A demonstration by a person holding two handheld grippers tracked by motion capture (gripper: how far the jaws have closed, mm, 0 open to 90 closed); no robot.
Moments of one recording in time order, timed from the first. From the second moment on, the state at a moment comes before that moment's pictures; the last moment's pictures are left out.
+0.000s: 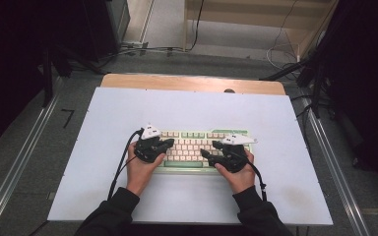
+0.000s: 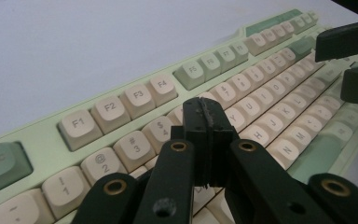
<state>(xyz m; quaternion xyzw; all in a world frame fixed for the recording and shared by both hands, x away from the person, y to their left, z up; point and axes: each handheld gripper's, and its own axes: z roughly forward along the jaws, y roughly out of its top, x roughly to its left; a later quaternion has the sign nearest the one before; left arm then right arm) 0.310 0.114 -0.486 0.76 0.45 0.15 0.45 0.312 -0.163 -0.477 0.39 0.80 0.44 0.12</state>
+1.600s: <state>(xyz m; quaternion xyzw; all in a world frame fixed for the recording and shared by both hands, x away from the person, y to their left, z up) 0.300 0.127 -0.486 0.75 0.44 0.15 0.48 0.311 -0.163 -0.478 0.39 0.80 0.44 0.12</state>
